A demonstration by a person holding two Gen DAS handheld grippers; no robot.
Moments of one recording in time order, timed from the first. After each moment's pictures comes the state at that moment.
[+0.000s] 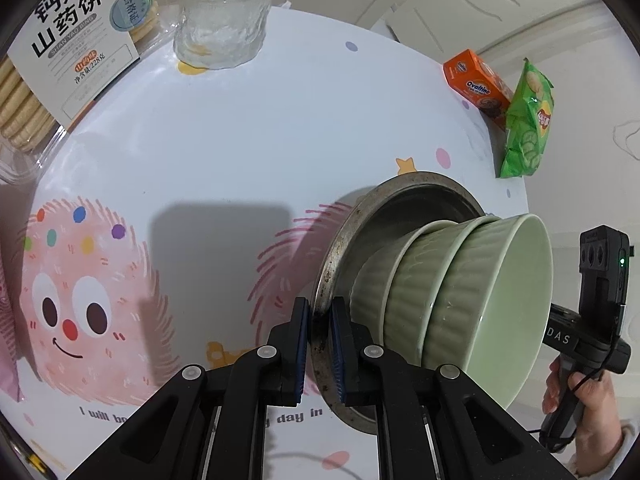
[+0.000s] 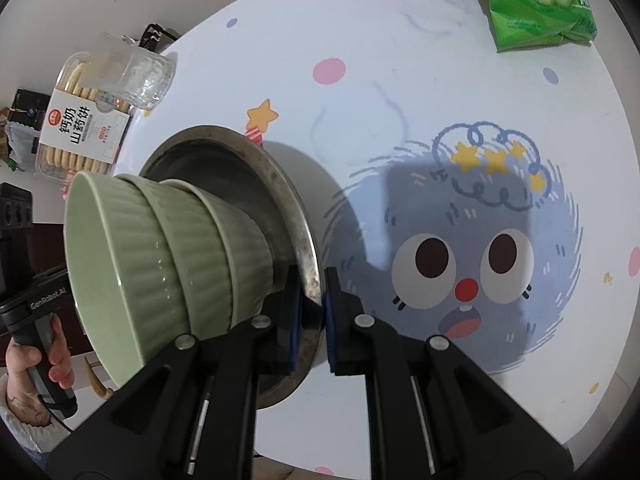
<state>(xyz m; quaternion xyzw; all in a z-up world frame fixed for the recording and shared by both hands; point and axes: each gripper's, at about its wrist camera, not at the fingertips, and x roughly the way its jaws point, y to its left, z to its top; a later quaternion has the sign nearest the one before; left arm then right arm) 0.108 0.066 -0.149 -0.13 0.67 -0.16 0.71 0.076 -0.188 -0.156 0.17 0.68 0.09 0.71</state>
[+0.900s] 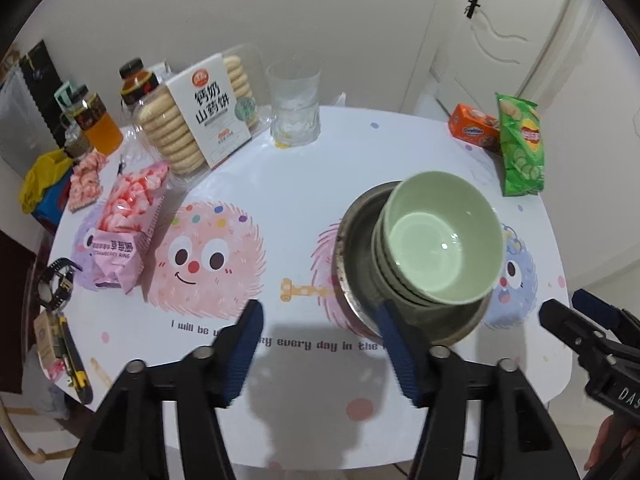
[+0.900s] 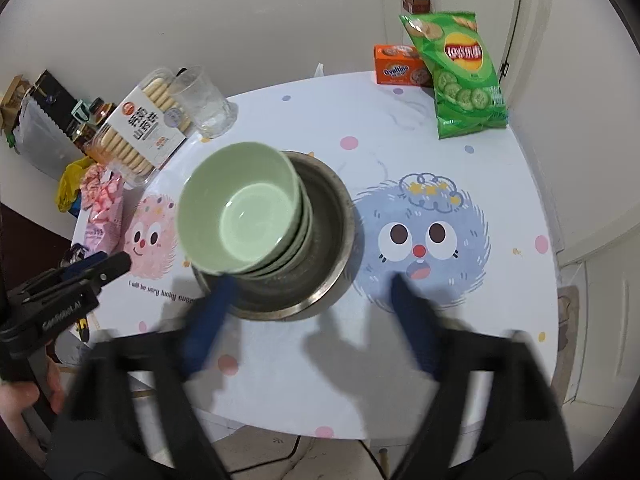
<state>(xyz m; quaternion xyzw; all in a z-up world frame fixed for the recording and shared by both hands) -0.025 0.047 -0.033 -0.04 0.54 -0.01 0.84 -0.035 -0.156 -0.031 0.06 0.54 0.05 0.83</state>
